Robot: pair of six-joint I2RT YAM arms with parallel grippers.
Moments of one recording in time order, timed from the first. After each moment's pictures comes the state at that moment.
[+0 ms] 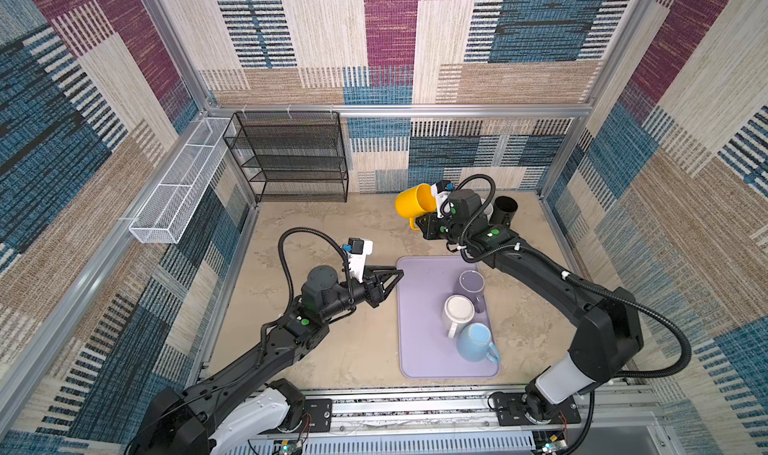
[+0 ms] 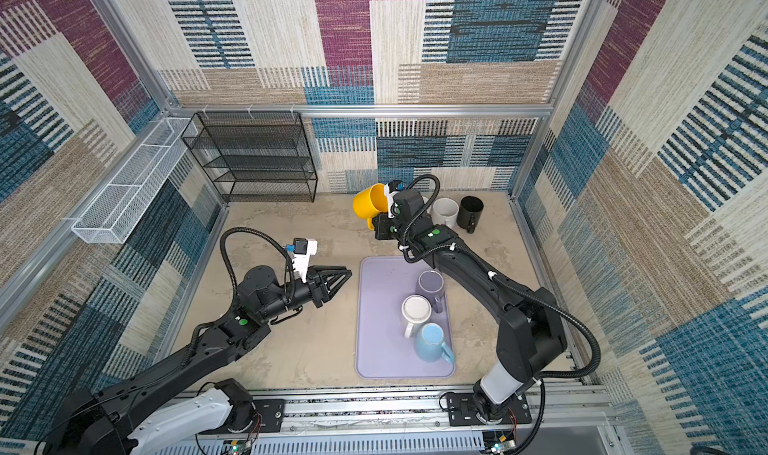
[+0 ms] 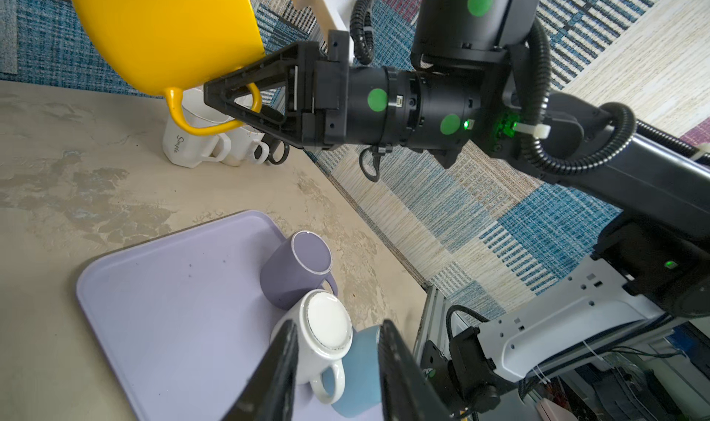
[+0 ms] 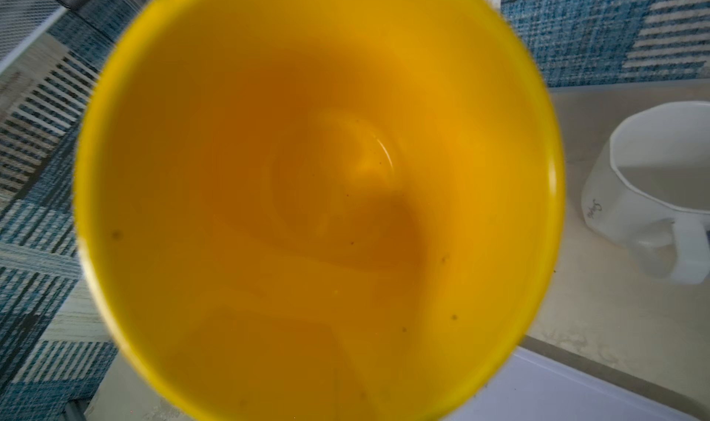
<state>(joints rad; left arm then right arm) -0.63 1.01 0.59 0.35 0.42 -0.57 0.54 1.63 1.39 -0.29 -0.11 0.42</state>
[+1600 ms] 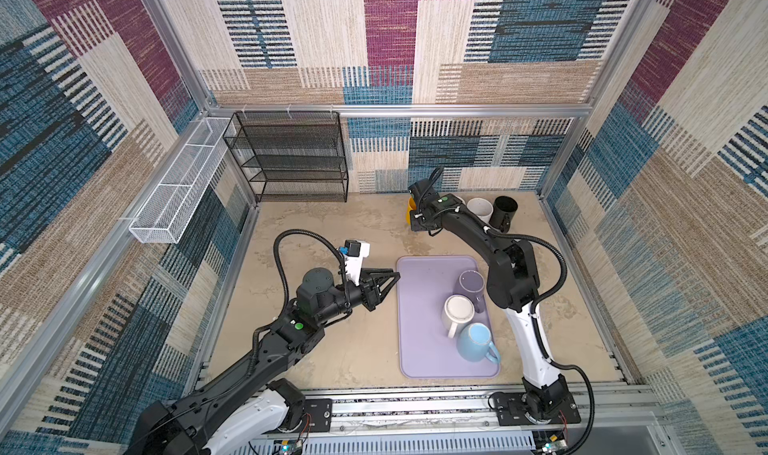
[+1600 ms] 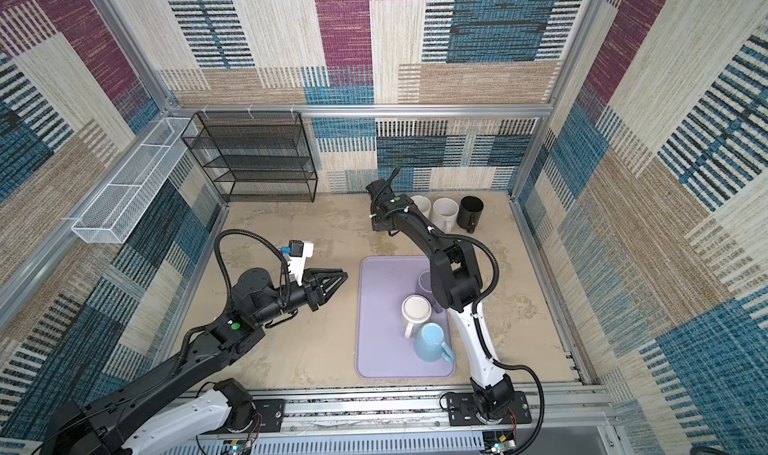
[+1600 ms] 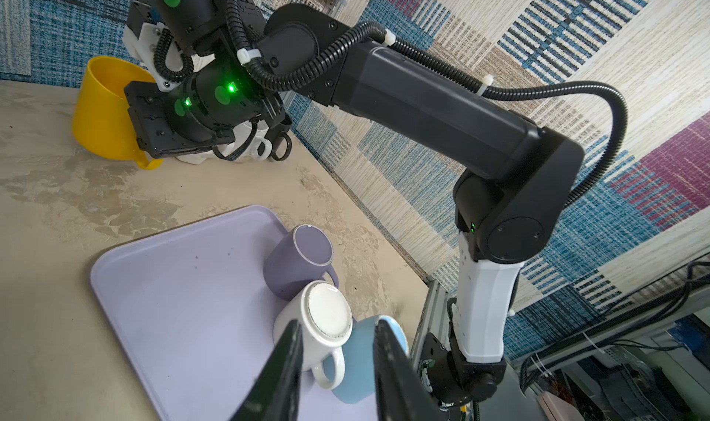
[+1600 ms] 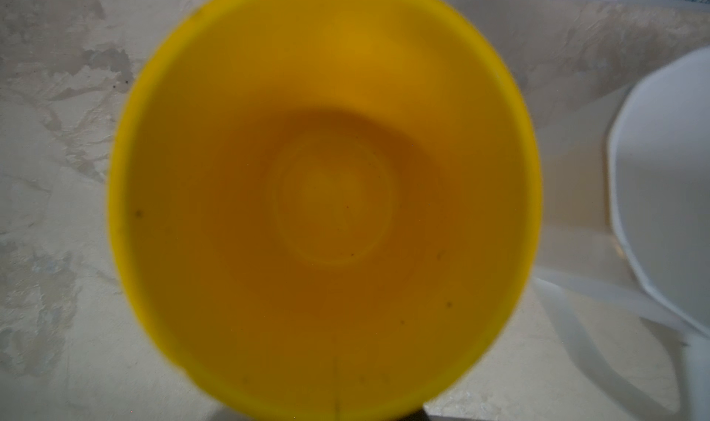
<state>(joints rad) -0.63 0.94 0.59 0.27 0.42 -0.55 0.48 2.35 2.17 -0.83 0.24 0.33</state>
